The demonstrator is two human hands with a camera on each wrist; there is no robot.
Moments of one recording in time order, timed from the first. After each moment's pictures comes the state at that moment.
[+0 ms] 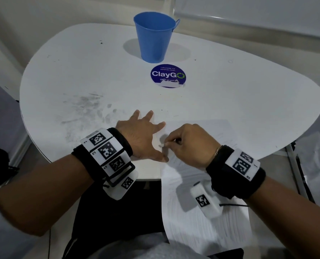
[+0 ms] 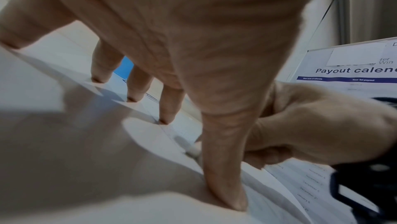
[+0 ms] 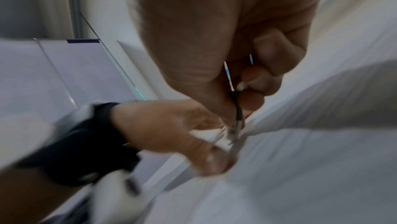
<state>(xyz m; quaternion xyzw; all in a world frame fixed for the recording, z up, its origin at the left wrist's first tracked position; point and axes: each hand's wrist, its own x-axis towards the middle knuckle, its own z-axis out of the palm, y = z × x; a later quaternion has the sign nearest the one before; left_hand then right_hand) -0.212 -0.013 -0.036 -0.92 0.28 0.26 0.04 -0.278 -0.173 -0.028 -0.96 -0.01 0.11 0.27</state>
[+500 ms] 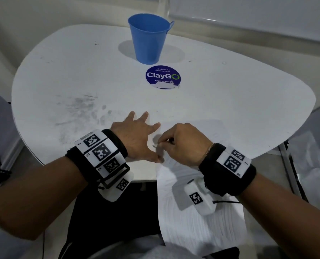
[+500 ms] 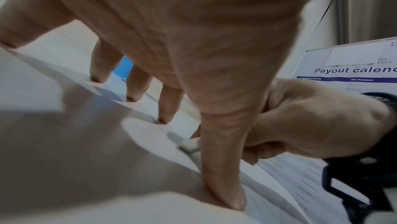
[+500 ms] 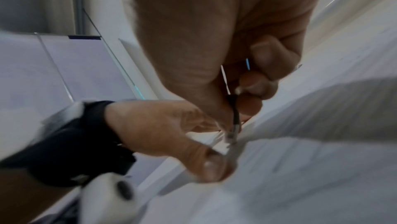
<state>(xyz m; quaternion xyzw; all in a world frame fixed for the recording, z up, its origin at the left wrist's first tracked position) -0.212 -0.013 -0.035 -0.92 0.29 0.26 0.04 -0.275 -0.168 -0.022 -0.96 -0.02 0.13 0.26</state>
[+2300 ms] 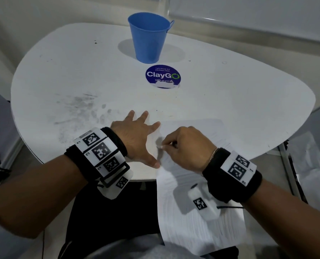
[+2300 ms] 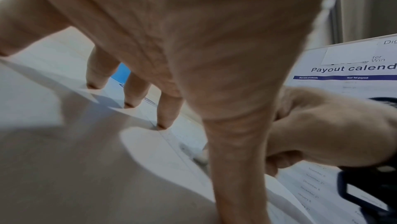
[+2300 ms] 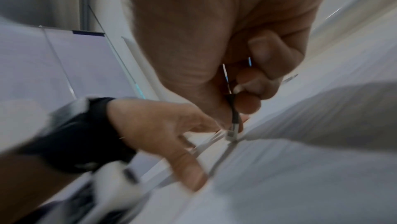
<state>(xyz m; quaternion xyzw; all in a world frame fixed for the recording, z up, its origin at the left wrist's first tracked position) -0.212 -0.014 -0.032 -0.91 0.29 0.28 0.07 -0.289 -0.171 -0.022 -0.96 -0.01 0.11 0.25</state>
